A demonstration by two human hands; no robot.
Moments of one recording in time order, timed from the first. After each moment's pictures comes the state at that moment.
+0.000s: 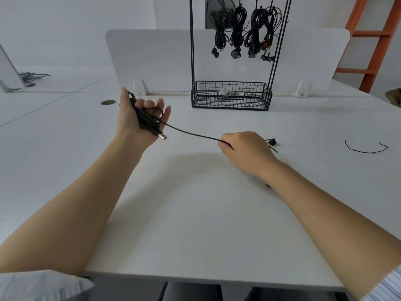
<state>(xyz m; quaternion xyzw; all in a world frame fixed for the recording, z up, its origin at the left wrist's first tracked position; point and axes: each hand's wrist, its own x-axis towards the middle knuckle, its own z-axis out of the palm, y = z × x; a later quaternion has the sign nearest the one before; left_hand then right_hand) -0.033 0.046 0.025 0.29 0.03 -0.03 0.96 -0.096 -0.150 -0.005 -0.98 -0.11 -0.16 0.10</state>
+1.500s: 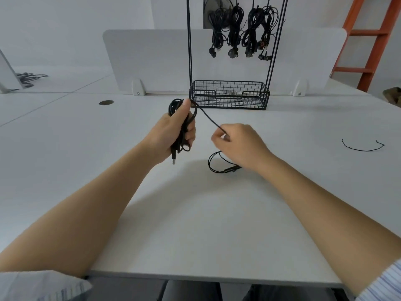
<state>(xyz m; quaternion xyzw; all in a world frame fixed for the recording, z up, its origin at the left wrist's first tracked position) -0.057 0.008 0.015 0.70 -0.16 -0.08 0.69 -0.101 -0.144 0.006 -0.94 -0.08 -0.15 0.30</state>
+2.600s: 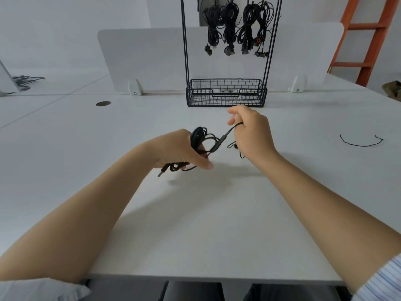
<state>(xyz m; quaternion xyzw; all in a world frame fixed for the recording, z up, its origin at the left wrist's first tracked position) -0.073 0.004 0.018 0.90 -0.21 -0.19 0.34 -0.091 -0.157 0.003 -0.89 -0.01 -0.29 0.35</state>
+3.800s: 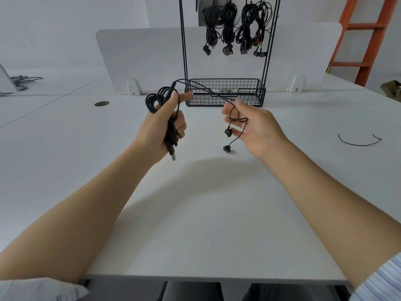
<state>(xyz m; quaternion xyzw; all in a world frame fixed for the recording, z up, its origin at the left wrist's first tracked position) -0.064 0.007 0.017 0.59 -0.15 -0.05 0.79 -0.085 -0.167 0.014 -0.62 0.01 -0.09 0.78</state>
